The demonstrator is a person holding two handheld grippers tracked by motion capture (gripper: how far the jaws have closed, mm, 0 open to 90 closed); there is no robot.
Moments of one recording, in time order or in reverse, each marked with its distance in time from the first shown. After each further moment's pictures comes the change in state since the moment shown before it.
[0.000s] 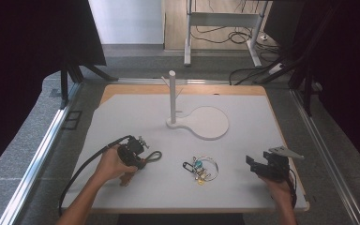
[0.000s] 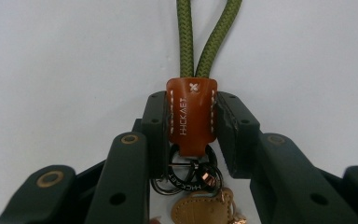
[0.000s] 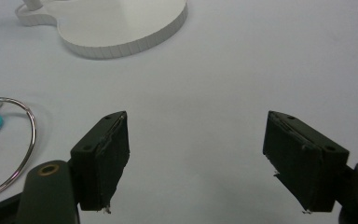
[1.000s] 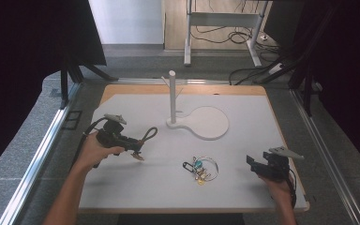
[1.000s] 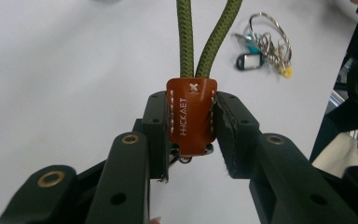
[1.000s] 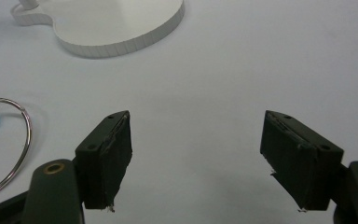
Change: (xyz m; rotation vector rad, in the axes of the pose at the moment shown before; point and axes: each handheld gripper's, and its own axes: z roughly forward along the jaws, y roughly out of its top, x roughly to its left) left arm 0.051 -0.012 -0.072 -0.396 -0.288 -0.124; right arm -0.001 -0.001 0.001 0.003 -0.003 0.004
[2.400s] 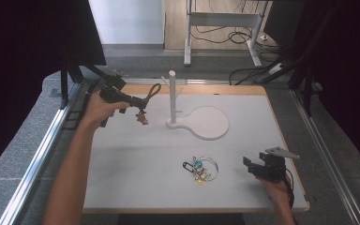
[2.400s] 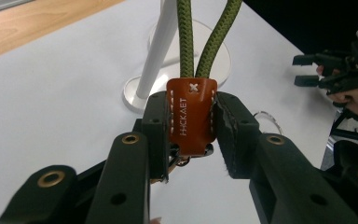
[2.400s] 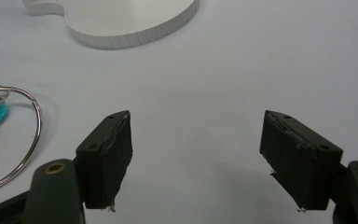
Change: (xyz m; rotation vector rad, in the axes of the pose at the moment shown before) left arm 0.035 0.106 -0.037 -0.124 -0.010 -0.044; right arm 0.005 -0.003 0.007 0.020 0.035 -0.022
